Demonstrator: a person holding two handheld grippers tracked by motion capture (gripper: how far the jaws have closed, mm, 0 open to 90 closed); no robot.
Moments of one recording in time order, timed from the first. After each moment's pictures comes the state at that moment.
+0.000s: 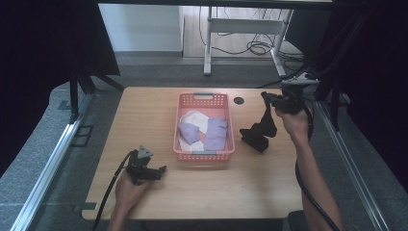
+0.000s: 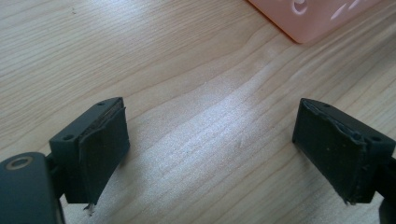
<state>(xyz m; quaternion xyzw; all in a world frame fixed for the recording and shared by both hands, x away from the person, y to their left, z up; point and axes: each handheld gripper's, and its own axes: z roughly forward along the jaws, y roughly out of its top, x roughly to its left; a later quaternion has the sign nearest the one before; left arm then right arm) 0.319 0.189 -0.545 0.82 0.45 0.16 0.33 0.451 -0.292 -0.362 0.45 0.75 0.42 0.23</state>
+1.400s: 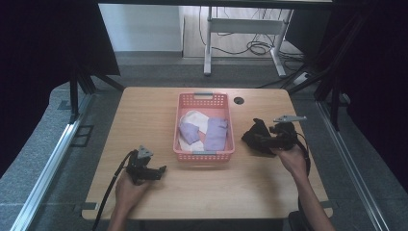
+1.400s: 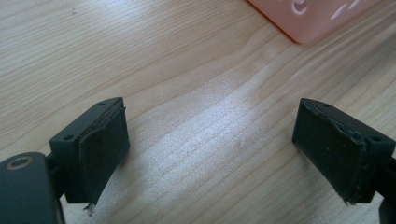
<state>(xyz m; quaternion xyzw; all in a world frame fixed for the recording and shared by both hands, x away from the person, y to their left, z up) 0.319 0.188 -0.546 0.81 0.45 0.16 0.33 0.389 -0.295 -0.450 0.45 0.79 0.37 0.19</state>
